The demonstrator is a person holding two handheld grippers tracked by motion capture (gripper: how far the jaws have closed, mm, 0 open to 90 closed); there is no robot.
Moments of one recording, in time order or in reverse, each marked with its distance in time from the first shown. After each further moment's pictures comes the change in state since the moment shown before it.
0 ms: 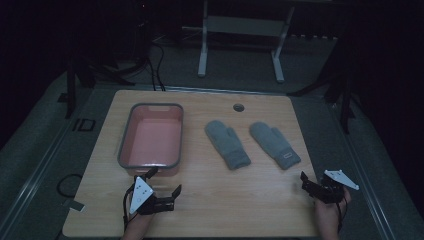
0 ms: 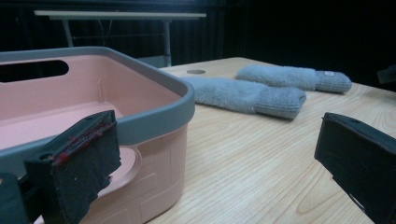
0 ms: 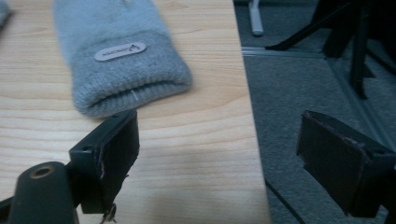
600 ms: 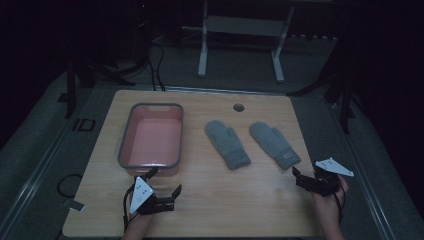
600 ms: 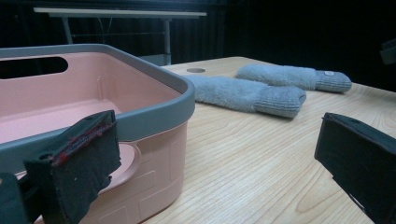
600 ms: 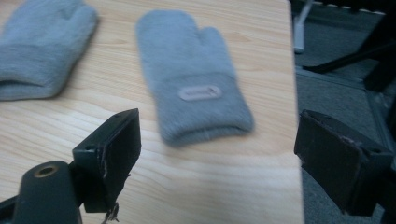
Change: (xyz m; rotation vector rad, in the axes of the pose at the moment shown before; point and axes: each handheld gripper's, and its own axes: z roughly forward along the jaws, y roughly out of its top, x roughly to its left) left arm 0.000 -0.001 0.000 0.004 0.000 -0.011; right arm 0.032 0.047 -0.015 0.029 0.148 -0.183
